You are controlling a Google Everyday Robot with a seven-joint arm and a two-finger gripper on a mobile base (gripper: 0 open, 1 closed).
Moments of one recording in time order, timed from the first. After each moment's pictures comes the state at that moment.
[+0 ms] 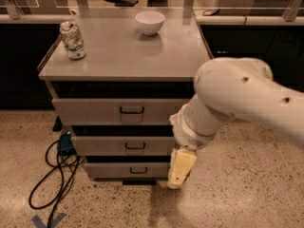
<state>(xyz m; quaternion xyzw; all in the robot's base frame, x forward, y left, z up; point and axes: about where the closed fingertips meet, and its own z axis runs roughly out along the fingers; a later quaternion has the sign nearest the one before) 0.436 -0.062 0.764 -0.67 0.72 0.07 0.15</state>
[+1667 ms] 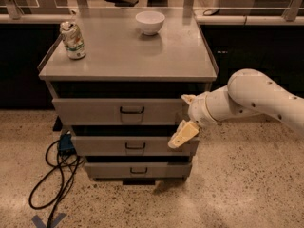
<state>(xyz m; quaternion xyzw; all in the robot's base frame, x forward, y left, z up) 0.571 -0.090 0.722 -0.56 0.74 0.15 0.34</state>
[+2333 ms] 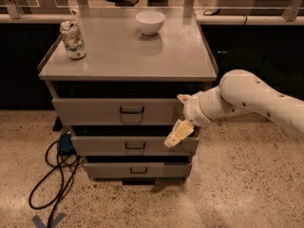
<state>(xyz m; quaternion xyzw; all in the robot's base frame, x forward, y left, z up) 0.586 -0.084 0.709 -0.57 0.74 0.14 0.33</state>
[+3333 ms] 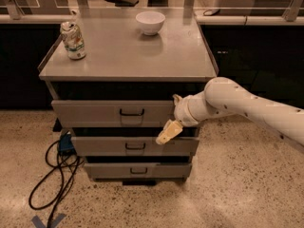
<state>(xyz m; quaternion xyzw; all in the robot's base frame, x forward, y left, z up) 0.625 -0.061 0.662 -0.55 0.75 0.15 0.33</state>
